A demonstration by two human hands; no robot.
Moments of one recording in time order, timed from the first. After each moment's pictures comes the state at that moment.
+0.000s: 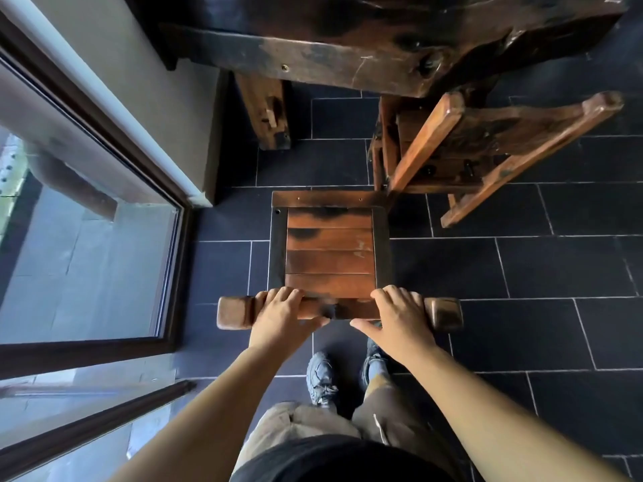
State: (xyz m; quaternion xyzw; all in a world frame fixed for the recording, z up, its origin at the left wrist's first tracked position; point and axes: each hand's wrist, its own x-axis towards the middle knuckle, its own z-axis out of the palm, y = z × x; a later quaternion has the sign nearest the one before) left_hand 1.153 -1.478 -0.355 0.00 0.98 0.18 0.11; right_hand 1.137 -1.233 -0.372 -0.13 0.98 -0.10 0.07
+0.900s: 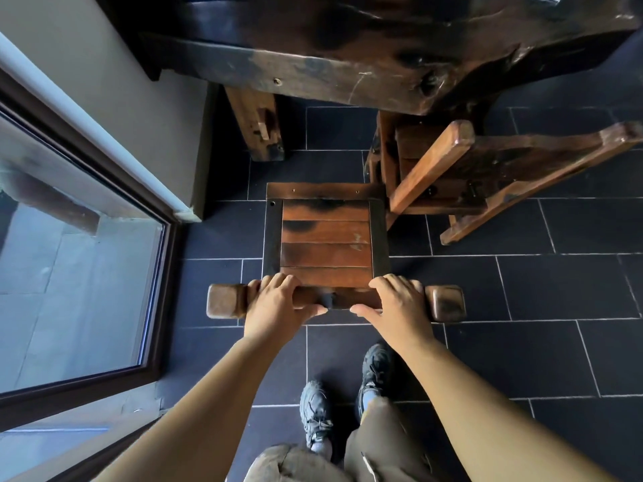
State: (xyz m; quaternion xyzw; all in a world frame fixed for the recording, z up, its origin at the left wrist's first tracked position) left_hand 1.032 -1.483 -0.365 -0.01 0.98 0.20 0.09; right_hand 1.018 -1.238 -0.381 -0.12 0.98 -0.14 0.01
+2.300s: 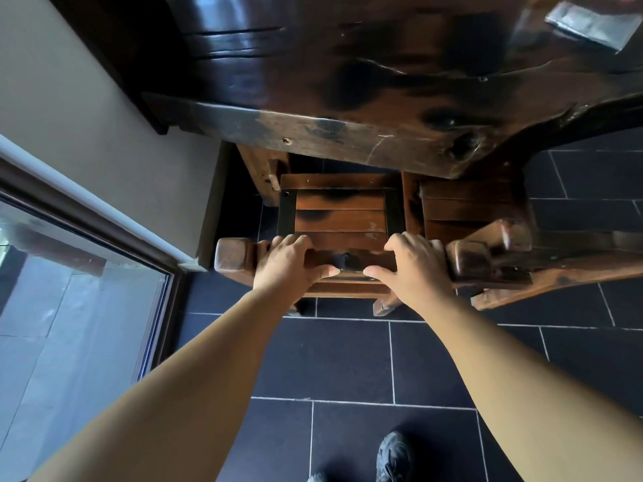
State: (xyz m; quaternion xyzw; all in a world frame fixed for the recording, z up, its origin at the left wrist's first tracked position) left_hand 0.757 -1.481 -0.359 -0.05 0.97 0.21 0.10; right_hand 0.732 -1.247 -0.378 -0.13 0.98 -0.15 0.01
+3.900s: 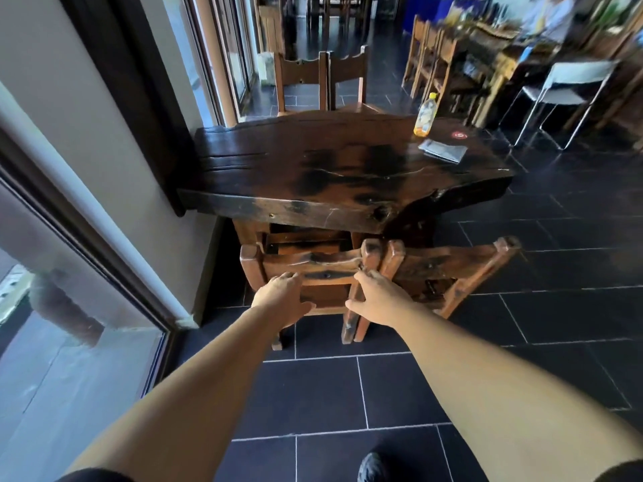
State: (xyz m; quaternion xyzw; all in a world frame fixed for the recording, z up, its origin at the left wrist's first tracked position) left_hand 0.930 -1.441 -0.172 0.04 0.98 0.13 0.11; right_hand 0.924 -1.223 -0.167 -0.09 0.97 -0.15 0.14
